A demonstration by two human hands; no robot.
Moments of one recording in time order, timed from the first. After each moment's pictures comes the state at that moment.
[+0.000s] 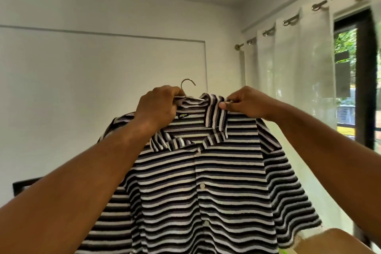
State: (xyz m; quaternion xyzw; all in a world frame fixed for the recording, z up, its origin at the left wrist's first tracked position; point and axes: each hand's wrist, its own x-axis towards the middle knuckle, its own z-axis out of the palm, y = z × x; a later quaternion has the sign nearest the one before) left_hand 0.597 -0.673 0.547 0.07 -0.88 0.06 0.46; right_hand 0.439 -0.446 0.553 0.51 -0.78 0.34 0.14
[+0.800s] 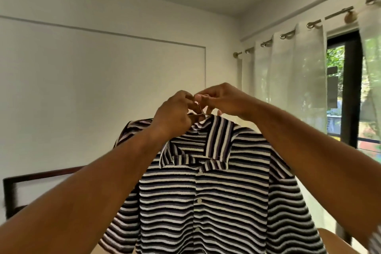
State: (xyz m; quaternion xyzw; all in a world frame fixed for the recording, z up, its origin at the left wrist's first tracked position) left_hand 0.663 -0.687 0.537 -0.02 -0.90 -0.14 0.41; right_hand 0.573 -0.521 0.577 0.53 -0.75 0.38 0.11
